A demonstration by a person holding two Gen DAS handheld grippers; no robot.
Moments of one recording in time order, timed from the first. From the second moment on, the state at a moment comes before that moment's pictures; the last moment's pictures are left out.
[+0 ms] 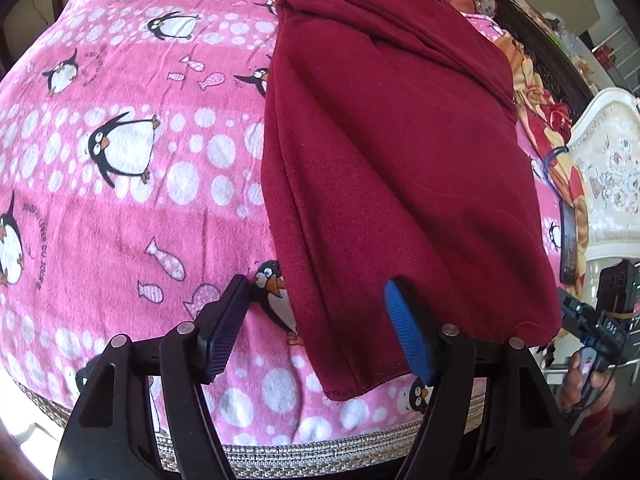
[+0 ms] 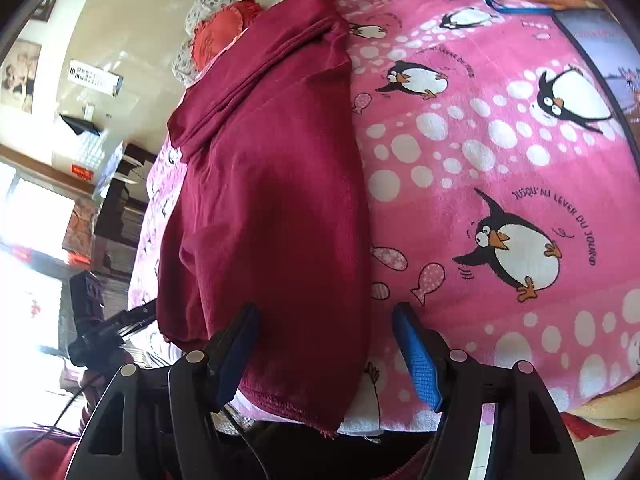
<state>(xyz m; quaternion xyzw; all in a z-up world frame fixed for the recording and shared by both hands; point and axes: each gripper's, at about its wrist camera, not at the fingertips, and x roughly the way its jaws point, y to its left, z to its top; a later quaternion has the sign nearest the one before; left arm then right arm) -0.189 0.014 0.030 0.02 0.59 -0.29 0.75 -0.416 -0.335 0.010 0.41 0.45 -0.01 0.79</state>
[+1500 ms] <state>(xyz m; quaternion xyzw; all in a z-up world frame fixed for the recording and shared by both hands) -0.026 -0.046 0.144 -0.05 0.47 -0.34 0.82 -0.237 -0.420 0.147 0.34 0.27 0.04 0.90</state>
